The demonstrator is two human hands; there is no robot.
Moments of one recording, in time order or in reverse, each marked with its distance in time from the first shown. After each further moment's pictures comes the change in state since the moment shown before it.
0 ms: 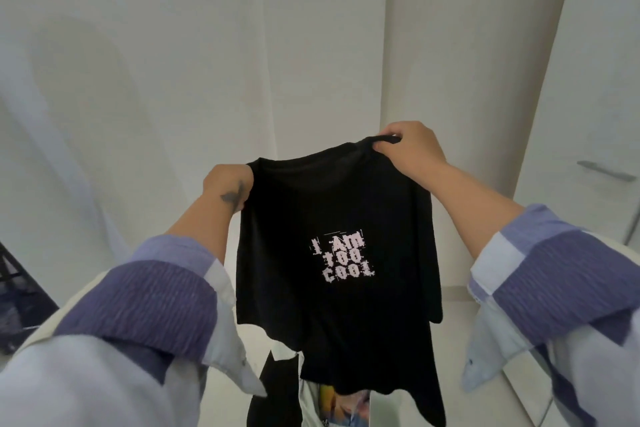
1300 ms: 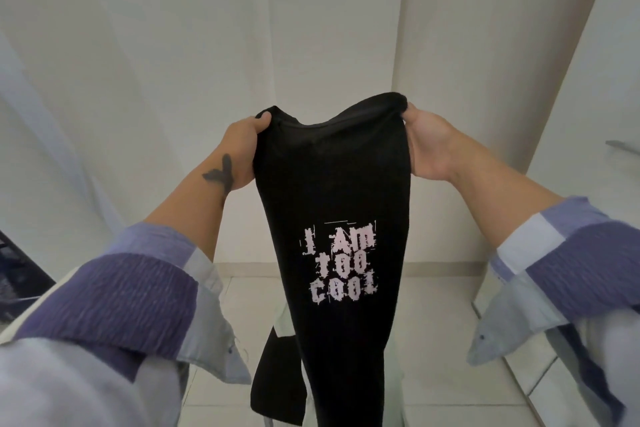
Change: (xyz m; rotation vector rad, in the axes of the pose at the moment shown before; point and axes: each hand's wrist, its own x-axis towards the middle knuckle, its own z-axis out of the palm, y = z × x) left_hand 0.028 0.001 0.006 -0.495 -0.415 0.054; right_hand 0.027 0.014 0.046 0.991 -0.513 0.463
